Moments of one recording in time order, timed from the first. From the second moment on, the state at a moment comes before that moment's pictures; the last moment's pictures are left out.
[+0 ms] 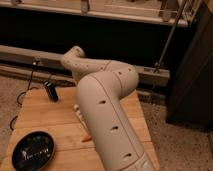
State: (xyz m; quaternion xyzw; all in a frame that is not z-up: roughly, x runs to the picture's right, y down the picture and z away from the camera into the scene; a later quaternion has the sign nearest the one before) arm -0.147 -0.051 0.957 -0.17 0.14 0.51 0.83
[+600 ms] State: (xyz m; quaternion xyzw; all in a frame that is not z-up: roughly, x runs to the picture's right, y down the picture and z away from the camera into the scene) arm -0.169 -0.095 0.855 -0.18 0.13 0.48 0.85
